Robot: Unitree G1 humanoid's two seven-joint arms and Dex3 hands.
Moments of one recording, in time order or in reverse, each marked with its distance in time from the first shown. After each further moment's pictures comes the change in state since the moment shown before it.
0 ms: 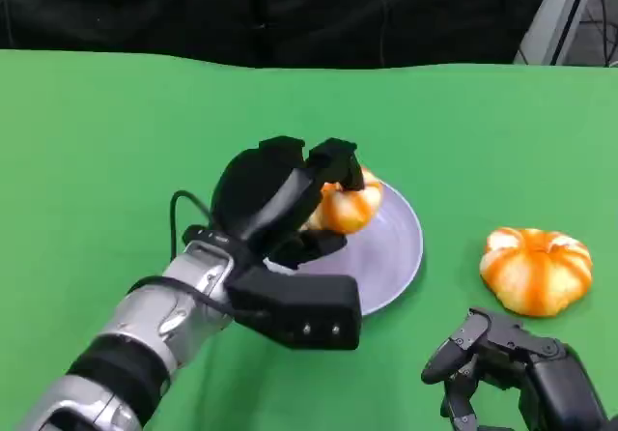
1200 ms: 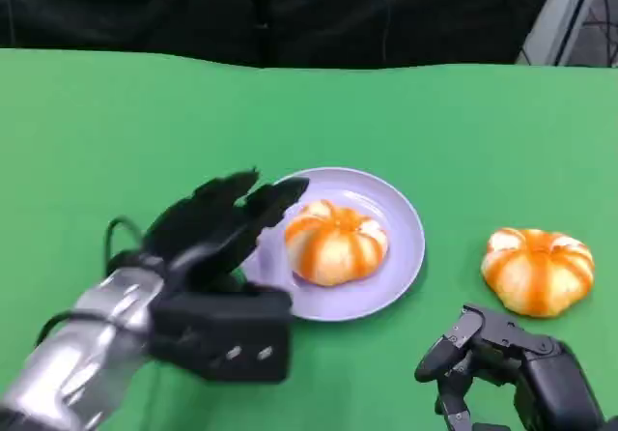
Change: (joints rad) left arm 0.327 0.253 0.100 -0.526 -0.173 0.137 -0.459; right arm -0.001 -0.001 0.017 -0.024 -0.014 0.004 -0.005
